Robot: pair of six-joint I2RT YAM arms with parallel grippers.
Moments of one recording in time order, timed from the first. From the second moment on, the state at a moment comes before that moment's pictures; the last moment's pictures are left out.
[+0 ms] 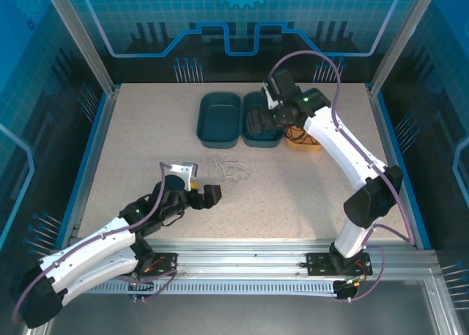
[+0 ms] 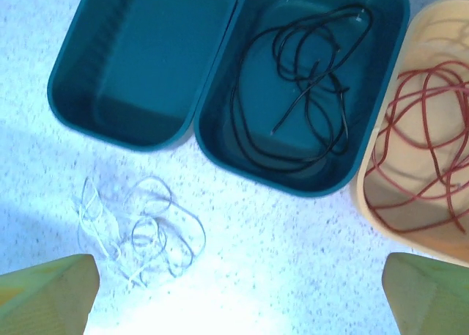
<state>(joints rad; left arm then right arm) -0.72 0.76 0.43 -0.21 -0.04 -0.66 0.54 1.71 1.81 -1.08 0.10 0.27</state>
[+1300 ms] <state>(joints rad) -0.52 1.53 0.95 -0.37 -0.01 -0.53 0.65 1.38 1.29 -0.92 0.13 0.46</state>
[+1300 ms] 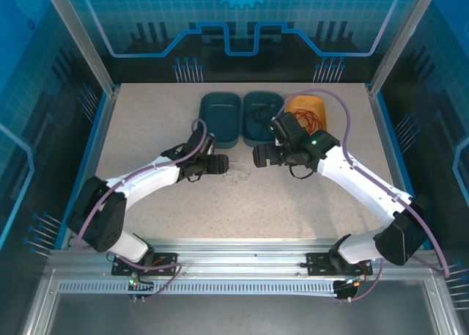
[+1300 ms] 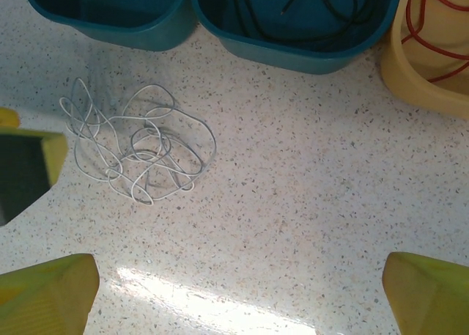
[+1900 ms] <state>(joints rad) -0.52 1.55 0.90 -0.34 0.05 -0.54 0.65 1.36 1.22 -0.86 0.13 0.49</state>
